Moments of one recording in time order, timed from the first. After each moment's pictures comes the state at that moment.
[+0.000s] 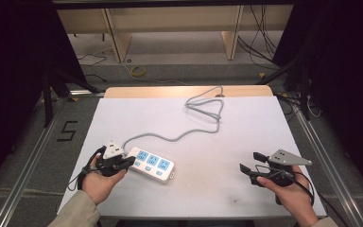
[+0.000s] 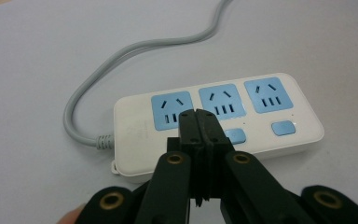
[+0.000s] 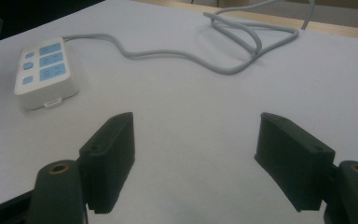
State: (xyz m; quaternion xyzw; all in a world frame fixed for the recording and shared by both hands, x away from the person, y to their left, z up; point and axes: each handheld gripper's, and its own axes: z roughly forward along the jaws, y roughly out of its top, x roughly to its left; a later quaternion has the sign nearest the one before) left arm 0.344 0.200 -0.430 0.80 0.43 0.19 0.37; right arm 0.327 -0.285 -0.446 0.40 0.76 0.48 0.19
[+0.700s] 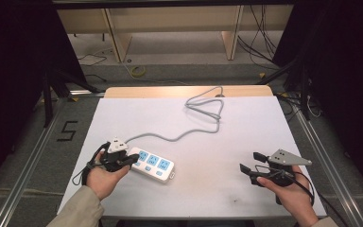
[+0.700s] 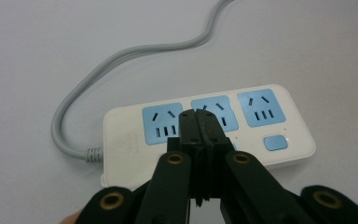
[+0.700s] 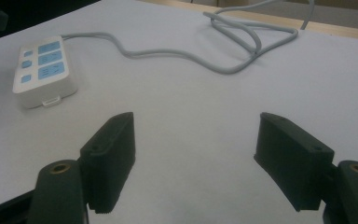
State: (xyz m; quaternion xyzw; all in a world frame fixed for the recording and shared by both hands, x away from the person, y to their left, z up) left arm 0.355 0.190 -0.424 0.81 0.43 0.17 0.36; right arm 0.327 -0.285 -0.446 0.39 0.76 0.48 0.20
